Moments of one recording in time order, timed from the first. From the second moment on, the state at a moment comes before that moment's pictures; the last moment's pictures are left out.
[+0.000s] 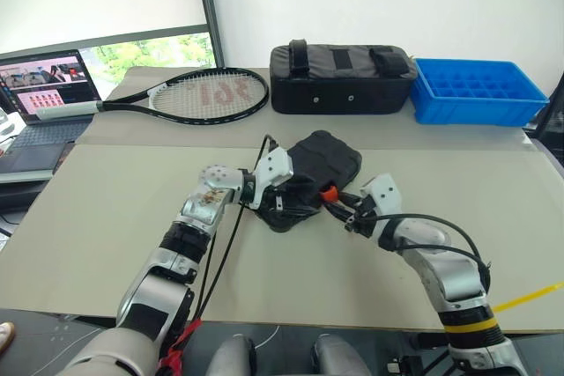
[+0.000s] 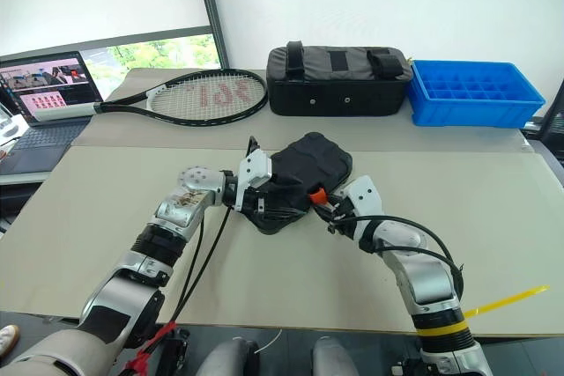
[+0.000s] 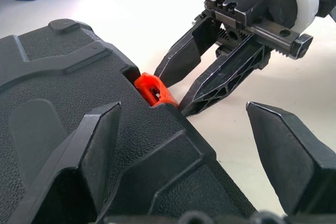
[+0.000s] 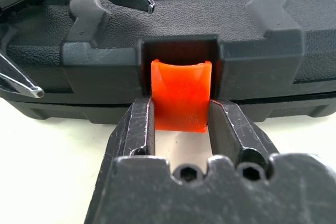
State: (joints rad) left arm -0.76 0.27 -0.25 0.49 -0.12 0.10 -1.22; right arm -0.23 -0.42 0.08 -0.15 0.25 0.44 0.56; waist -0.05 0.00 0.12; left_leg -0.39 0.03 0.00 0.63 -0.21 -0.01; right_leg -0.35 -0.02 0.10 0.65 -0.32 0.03
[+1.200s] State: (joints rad) left arm -0.76 0.27 -0.25 0.54 -0.12 0.06 -1.22; right arm -0.21 -0.49 0.05 -0.22 0.25 0.49 0.61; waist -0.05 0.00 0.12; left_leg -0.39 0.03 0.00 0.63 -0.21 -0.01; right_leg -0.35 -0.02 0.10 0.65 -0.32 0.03
